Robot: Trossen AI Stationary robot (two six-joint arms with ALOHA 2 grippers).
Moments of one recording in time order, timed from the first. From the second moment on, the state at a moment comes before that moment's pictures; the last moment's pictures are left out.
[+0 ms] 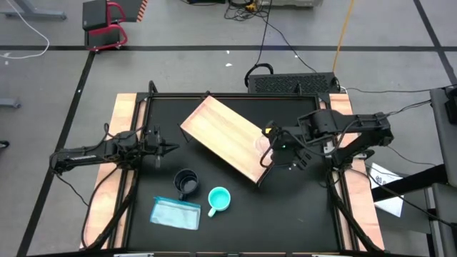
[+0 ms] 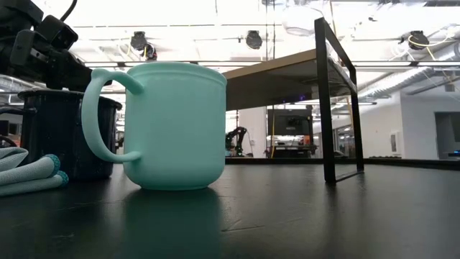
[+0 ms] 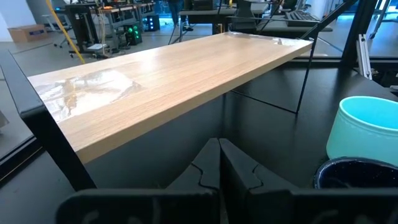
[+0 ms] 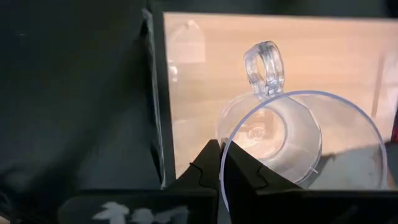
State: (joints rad) left arm 0.14 0.06 0.08 -0.18 0.02 0.03; right arm 0.17 1.53 1.80 -1.48 0.11 -0.76
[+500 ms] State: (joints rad) left arm 0.14 0.06 0.08 -0.18 0.02 0.03; right arm 0.06 1.55 1.80 -1.51 -0.11 -0.81
